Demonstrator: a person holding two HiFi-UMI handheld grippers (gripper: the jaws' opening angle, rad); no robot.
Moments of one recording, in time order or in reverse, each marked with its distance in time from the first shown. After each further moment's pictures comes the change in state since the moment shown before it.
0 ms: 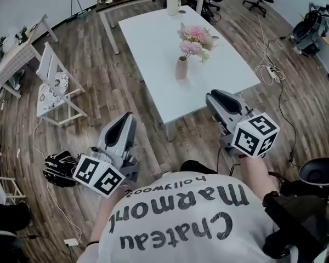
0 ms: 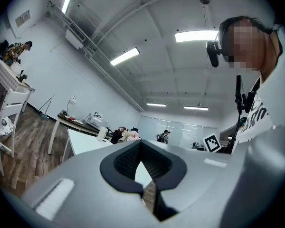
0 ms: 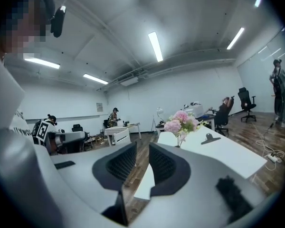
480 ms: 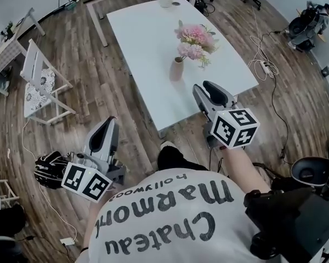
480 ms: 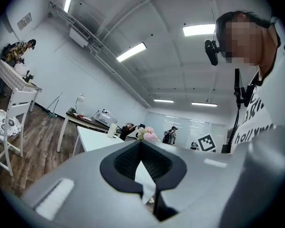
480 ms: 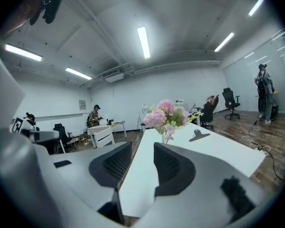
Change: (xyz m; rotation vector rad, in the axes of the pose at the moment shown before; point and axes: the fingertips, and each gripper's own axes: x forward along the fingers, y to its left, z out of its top) left arm 0.022 0.066 -0.010 -0.013 0.057 0.076; right arm 0.076 -0.065 -0.023 0.041 0.027 -0.203
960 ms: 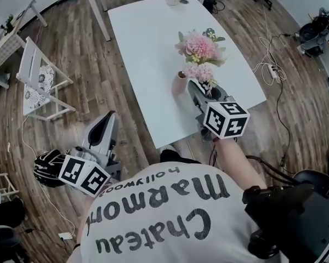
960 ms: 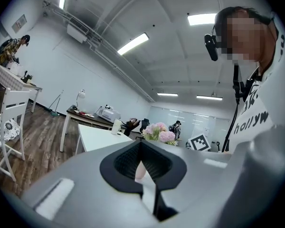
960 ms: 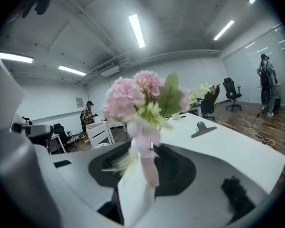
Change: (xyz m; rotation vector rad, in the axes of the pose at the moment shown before) left arm 0.089 0.036 -0.004 0.016 0.071 0.049; right arm 0.102 -0.068 -0.017 0.048 0.095 0.021
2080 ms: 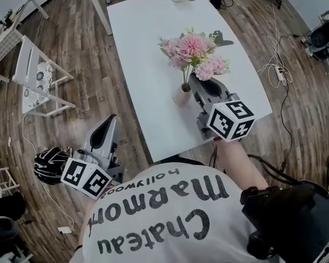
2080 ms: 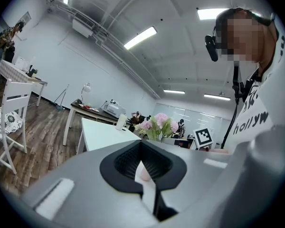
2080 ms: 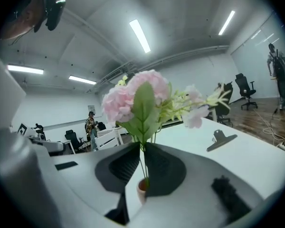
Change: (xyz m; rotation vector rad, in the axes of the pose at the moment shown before) left arm 0.058 0.025 -0.013 -0.052 0.050 0.059; right arm 0.052 -0.018 0.043 0.010 -0.072 0.161
